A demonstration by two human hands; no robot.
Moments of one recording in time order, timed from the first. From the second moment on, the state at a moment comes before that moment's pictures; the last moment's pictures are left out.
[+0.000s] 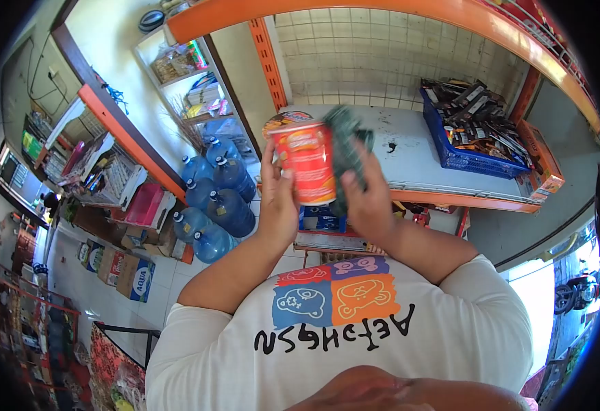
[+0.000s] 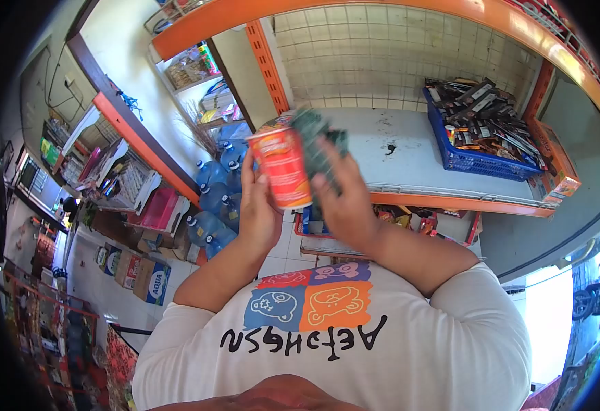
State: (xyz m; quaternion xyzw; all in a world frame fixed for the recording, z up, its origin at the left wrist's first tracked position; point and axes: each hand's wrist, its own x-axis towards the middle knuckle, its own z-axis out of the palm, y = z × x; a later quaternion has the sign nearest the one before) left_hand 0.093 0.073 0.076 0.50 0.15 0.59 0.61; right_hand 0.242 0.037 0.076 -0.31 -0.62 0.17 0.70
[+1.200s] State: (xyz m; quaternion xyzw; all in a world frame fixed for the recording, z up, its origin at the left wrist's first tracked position) left_hand 0.038 0.084 0.047 0.62 0.08 0.54 0.57; right_hand 0.200 0.051 0.062 -0.28 -0.57 0.31 0.71
